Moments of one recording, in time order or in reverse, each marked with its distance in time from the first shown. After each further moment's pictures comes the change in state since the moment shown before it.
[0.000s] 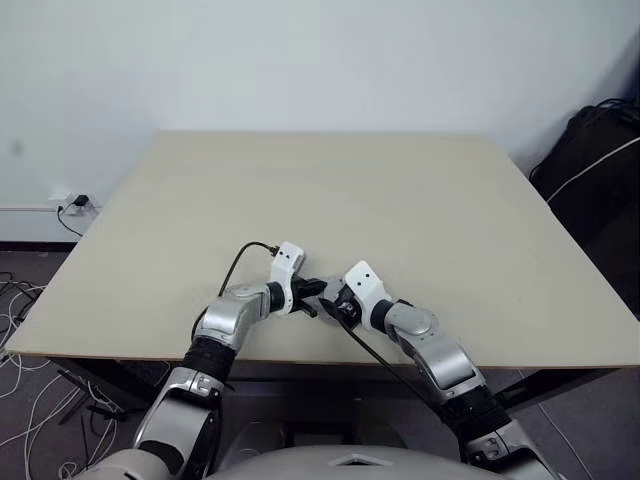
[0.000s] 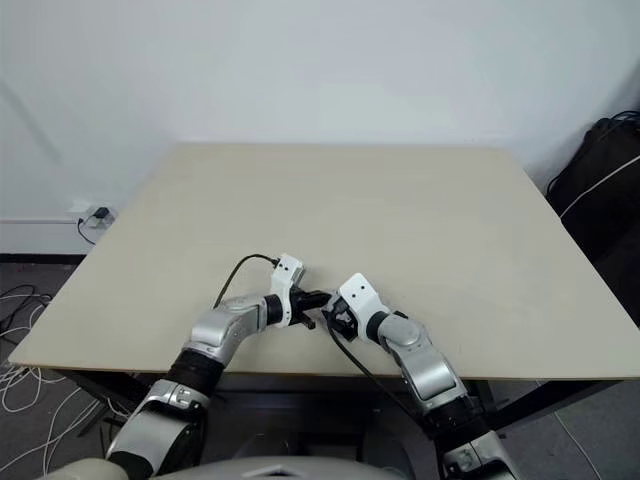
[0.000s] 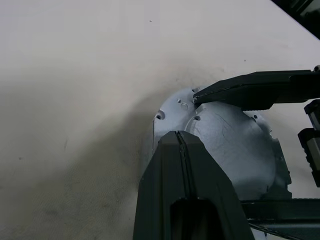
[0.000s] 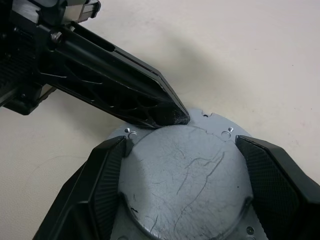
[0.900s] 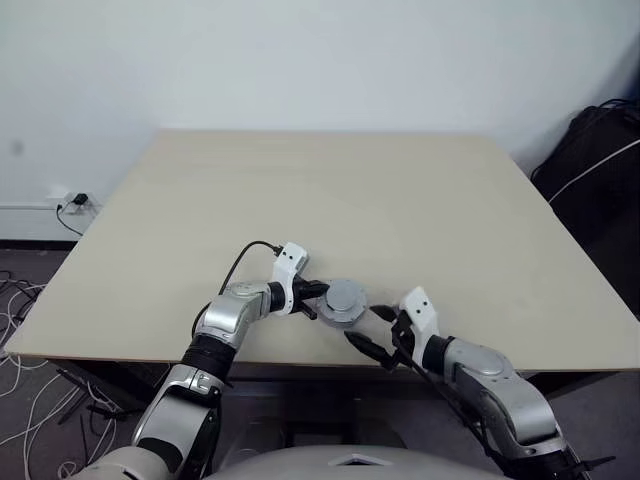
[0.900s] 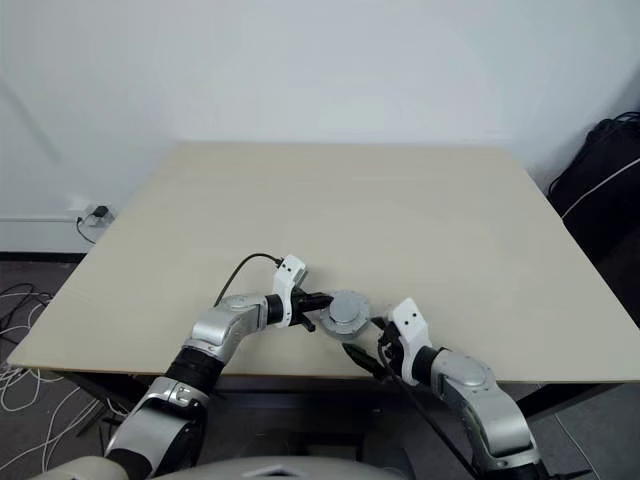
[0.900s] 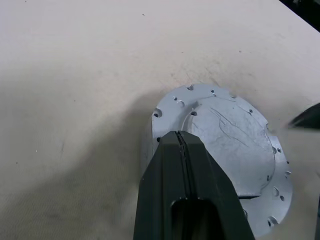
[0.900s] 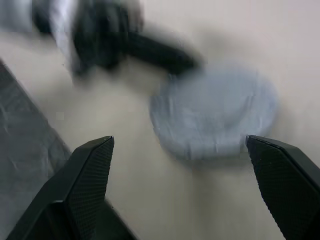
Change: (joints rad) left arm -0.006 0.004 -0.020 0.000 0.030 -0.005 -0.037; right arm 0.317 -0.101 -0.289 -0.387 0.369 0.100 0.194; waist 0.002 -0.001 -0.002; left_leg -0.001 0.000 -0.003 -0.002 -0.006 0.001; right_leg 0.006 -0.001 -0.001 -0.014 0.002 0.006
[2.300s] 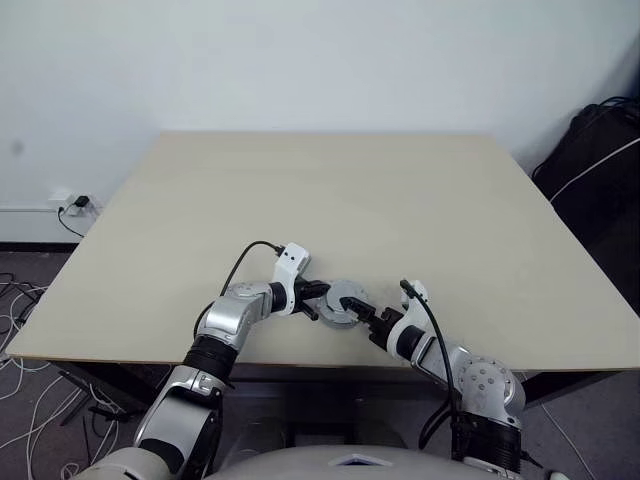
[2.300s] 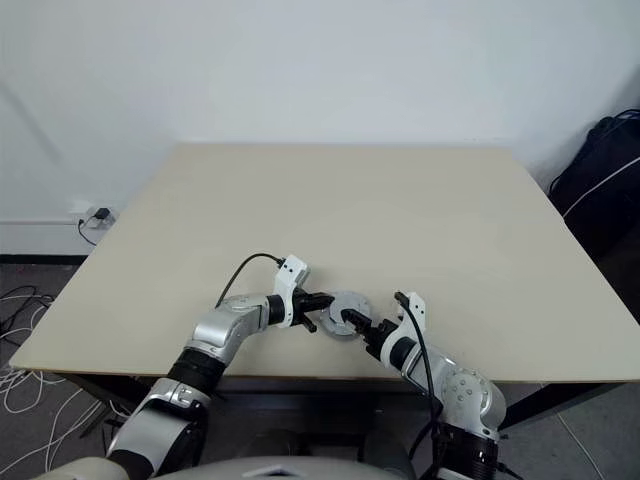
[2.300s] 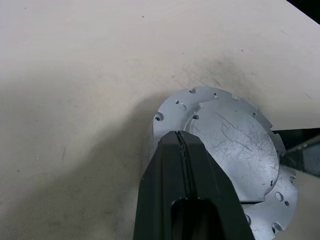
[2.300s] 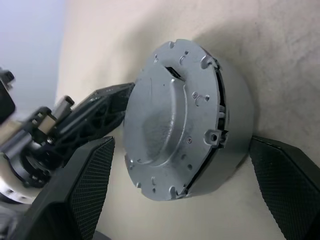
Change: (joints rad) left arm 0.005 -0.006 0.001 0.003 0.013 -0.022 0.001; right arm -0.184 0.444 -0.419 0.210 0.456 0.666 -0.559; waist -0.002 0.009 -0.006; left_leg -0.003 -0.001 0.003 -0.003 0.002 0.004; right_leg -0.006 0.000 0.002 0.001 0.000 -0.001
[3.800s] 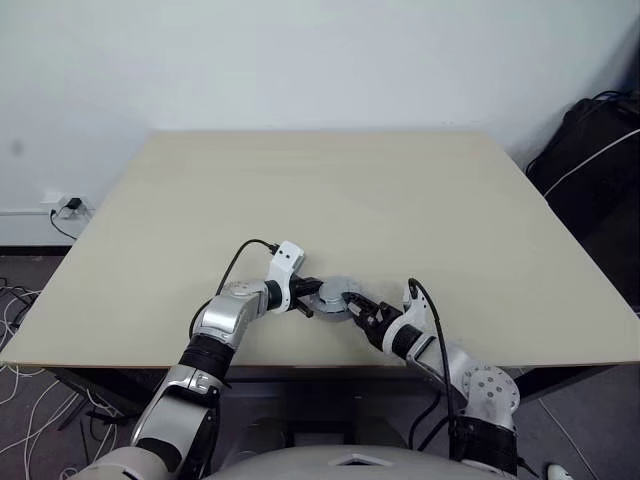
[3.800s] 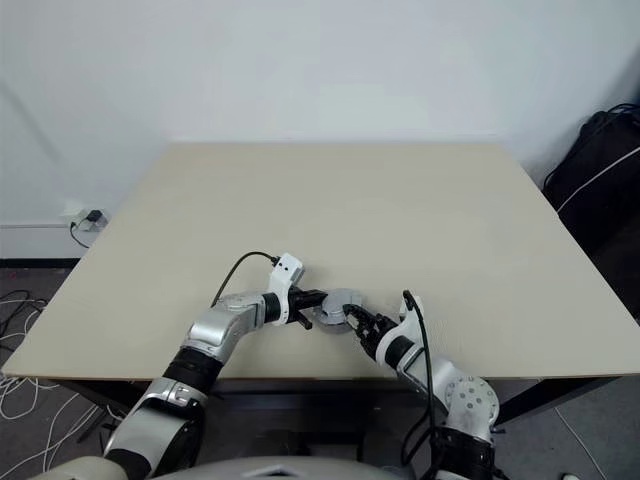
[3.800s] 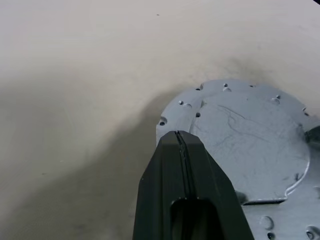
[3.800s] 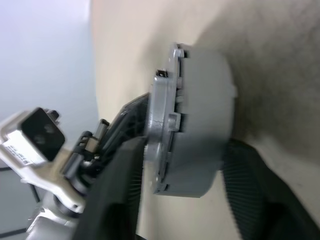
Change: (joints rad) left arm -0.003 0.010 0.015 0.010 0.013 -0.015 0.022; right arm 0.022 0.002 0.019 0.080 0.389 -0.109 -0.259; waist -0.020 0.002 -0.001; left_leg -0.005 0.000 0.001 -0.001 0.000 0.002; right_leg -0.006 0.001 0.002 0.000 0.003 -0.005
